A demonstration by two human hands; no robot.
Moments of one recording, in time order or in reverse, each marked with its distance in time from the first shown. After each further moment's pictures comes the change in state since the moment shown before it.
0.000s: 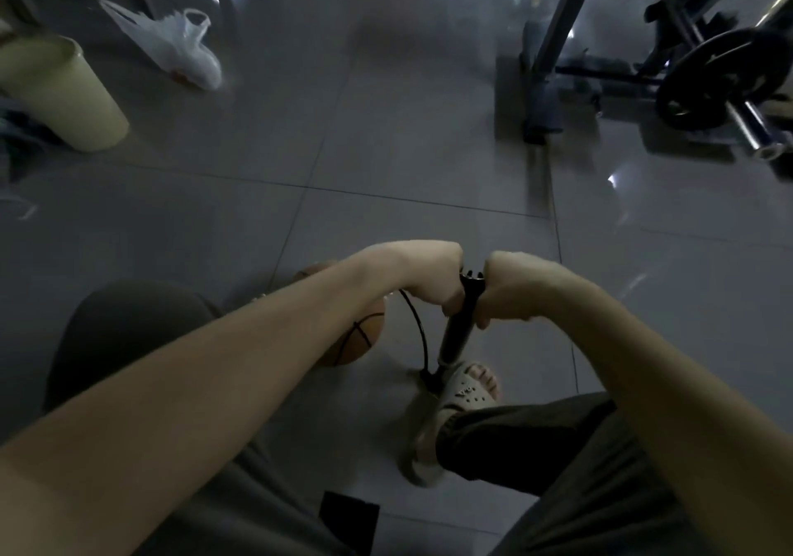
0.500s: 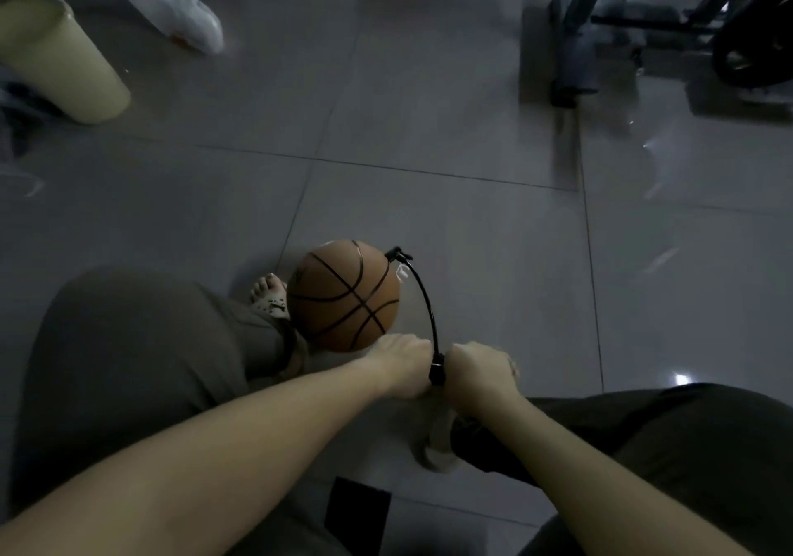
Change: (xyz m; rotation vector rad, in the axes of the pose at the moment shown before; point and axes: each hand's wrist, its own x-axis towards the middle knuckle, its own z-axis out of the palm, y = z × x) left_hand 0.030 -0.071 0.159 0.142 -0.026 -0.059; right_hand 0.055 -0.015 0.157 -0.152 -0.079 -0.034
